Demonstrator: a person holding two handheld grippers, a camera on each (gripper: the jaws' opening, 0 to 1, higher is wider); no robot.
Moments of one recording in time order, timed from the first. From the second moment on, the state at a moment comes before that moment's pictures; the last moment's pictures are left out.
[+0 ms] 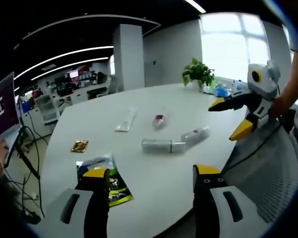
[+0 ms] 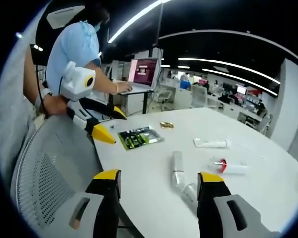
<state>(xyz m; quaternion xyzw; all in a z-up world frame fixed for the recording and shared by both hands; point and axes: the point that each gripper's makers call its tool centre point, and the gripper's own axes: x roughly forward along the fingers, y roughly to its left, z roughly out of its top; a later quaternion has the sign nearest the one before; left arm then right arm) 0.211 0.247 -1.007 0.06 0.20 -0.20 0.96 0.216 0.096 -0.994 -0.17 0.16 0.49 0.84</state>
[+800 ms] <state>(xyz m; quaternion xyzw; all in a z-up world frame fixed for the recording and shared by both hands) 0.210 0.247 -1.008 0.06 0.21 -0.20 0.96 0.217 0.096 -0.996 -0.18 0.16 0.49 0.84</state>
